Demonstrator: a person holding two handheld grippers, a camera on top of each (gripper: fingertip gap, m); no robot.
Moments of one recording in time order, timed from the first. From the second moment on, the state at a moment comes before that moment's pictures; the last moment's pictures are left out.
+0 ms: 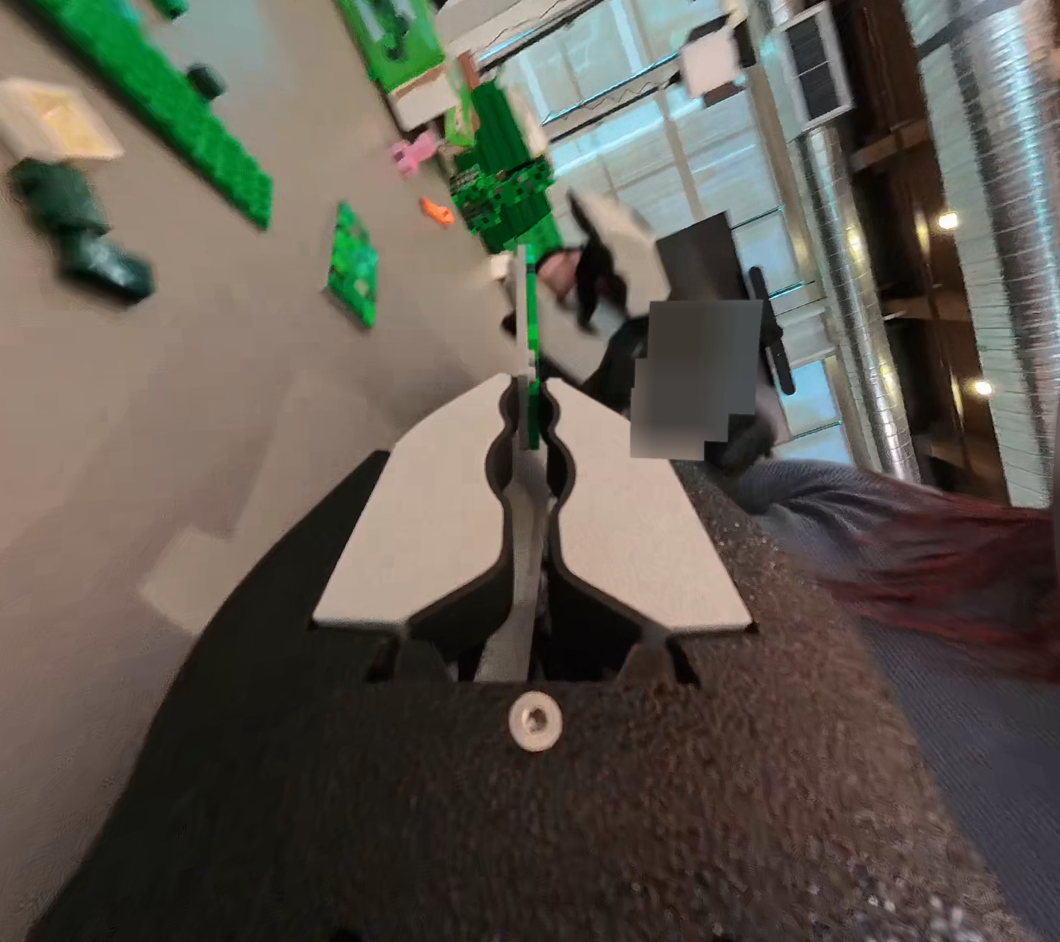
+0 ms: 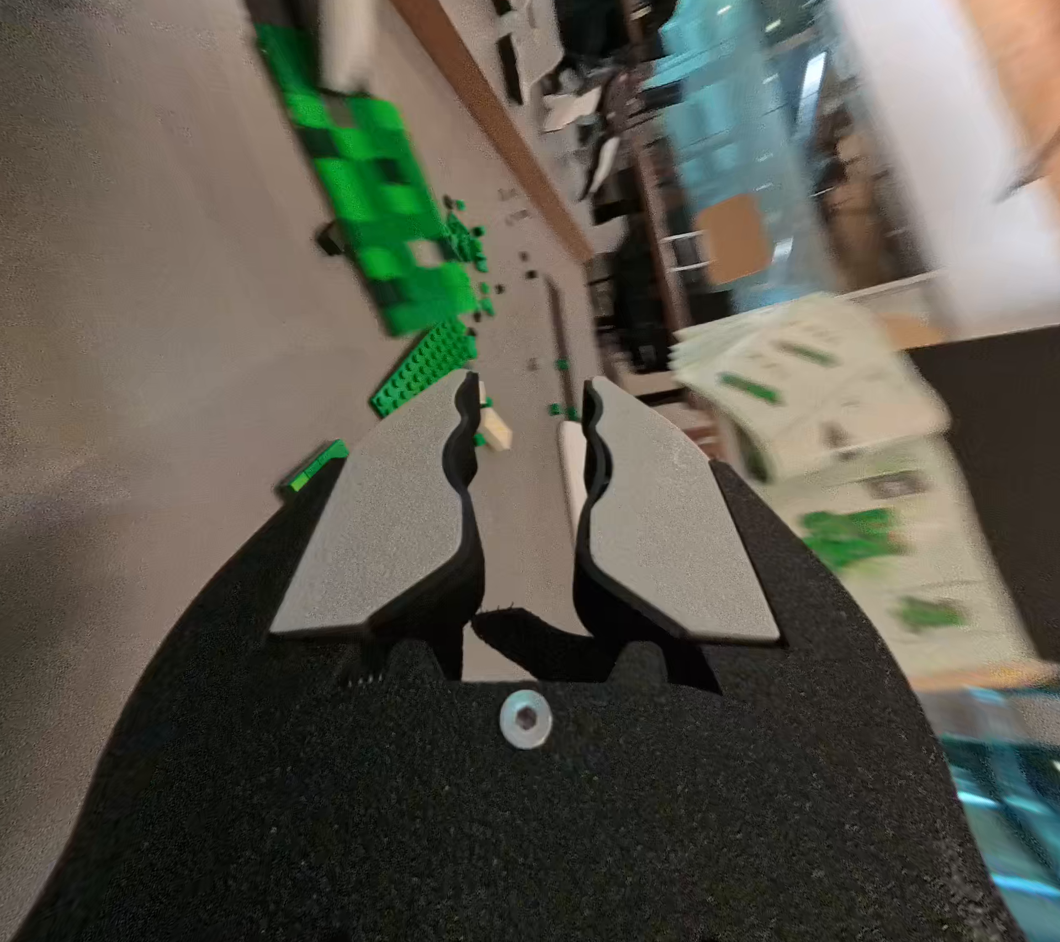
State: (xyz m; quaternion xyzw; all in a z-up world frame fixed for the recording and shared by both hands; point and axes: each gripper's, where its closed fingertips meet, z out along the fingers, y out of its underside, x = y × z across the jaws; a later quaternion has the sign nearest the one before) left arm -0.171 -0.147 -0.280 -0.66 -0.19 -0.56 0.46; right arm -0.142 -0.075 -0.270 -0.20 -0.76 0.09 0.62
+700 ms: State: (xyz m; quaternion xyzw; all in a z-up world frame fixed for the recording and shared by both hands) left arm -0.216 -0.163 -0.330 -0.70 -0.23 -0.58 0.35; right arm -0.319 -0.058 -0.356 -0.25 -0.94 0.19 0.11
